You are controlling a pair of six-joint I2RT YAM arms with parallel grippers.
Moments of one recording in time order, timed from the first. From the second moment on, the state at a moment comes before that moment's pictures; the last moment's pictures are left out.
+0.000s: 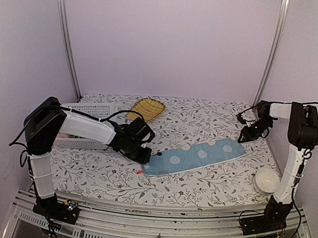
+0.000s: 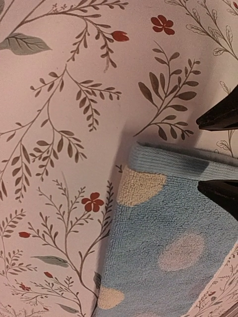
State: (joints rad) left arm -0.83 1.93 1.15 -0.29 0.01 -0.42; right arm -0.09 2.07 1.48 -0.79 -0.35 -0.48
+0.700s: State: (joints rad) left arm -0.83 1.93 1.14 -0.27 0.00 -0.43; right arm -0.06 2.08 1.45 -0.81 -0.27 -0.50
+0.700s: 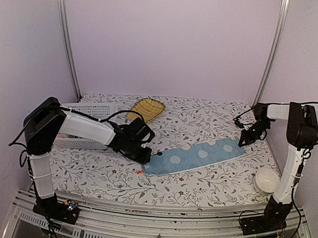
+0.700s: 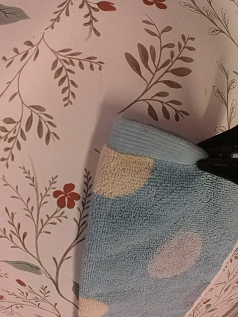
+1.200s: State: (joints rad) left arm -0.84 1.87 1.10 -0.24 0.01 -0.43; right arm -0.15 2.10 1.63 -0.91 -0.26 -0.48
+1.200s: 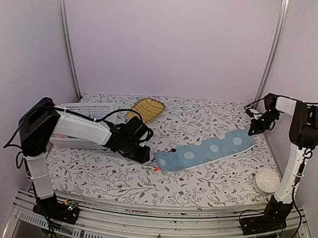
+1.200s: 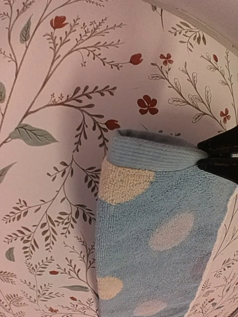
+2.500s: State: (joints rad) left arm -0.86 1.95 1.14 -0.23 0.10 -0.42; right arm 0.13 2.05 1.53 -1.07 -0.92 -0.43
